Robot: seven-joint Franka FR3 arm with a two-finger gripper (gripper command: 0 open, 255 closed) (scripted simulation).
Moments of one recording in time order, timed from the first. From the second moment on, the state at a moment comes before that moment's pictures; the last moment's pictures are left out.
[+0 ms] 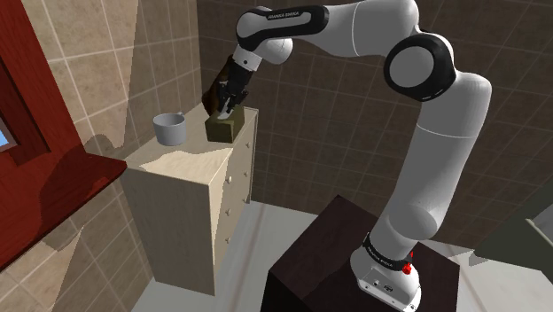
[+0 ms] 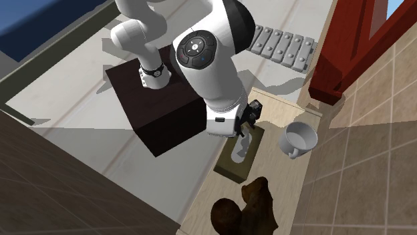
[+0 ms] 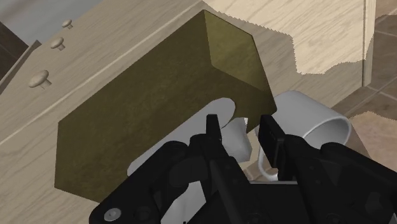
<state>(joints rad) 0.03 0.17 -0.01 -1.70 0.41 2.04 -0.10</state>
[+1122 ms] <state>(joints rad) 0.03 0.17 -0.02 -1.54 0.38 1.88 -0.04</state>
